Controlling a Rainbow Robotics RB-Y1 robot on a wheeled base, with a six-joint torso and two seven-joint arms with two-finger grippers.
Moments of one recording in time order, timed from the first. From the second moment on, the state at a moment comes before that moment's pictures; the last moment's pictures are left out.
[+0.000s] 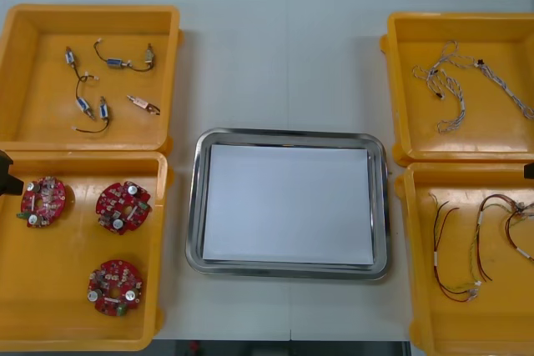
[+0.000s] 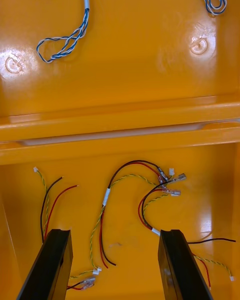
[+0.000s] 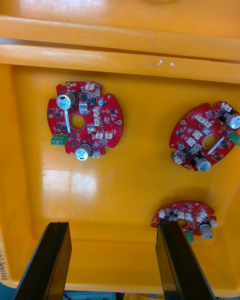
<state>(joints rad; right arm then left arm) -0.09 -0.76 -0.39 -2.18 -0.81 1.78 1.28 -0.11 0.89 0.33 -2.19 0.97 1.91 -1.12</state>
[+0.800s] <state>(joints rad) -0.09 -0.76 -0.39 -2.18 -0.81 1.78 1.28 -0.11 0.89 0.33 -2.19 0.97 1.91 -1.12</state>
